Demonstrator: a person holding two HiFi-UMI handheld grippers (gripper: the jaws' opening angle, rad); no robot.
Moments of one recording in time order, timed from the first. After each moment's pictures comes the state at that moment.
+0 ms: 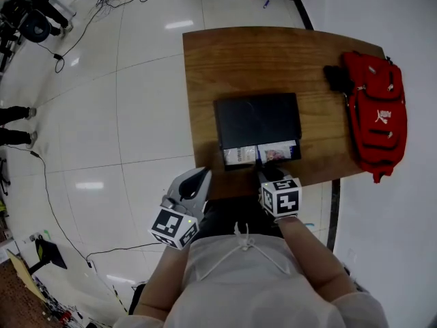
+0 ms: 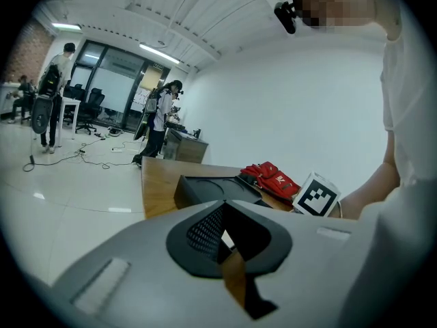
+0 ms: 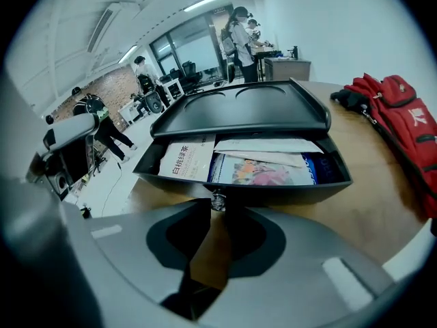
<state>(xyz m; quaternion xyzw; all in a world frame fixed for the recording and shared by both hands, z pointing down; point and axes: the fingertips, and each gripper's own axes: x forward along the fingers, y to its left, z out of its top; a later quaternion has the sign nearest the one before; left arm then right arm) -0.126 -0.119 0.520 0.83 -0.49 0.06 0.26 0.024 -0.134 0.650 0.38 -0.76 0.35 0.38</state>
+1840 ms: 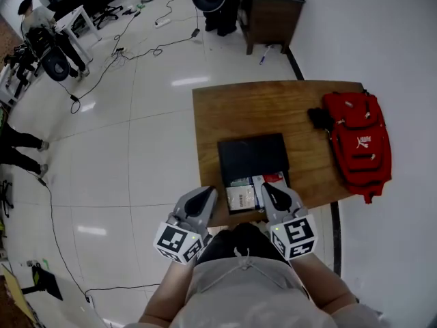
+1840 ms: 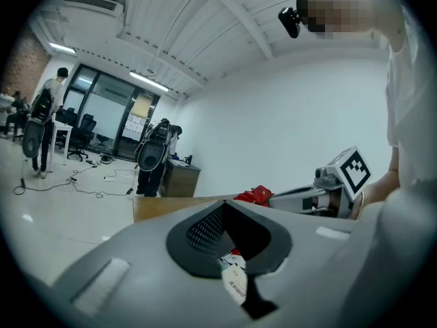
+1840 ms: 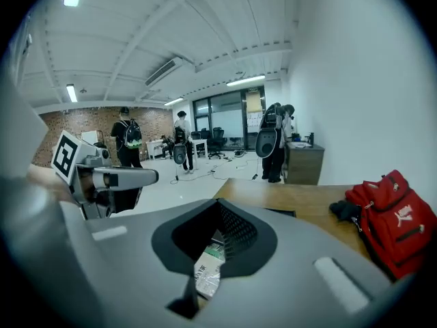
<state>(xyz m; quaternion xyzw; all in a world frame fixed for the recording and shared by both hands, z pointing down) -0.122 -0.125 0.425 0.86 -0.49 0.00 0.17 -0.003 -0.152 0.437 0.39 -0.90 0.12 0.18</state>
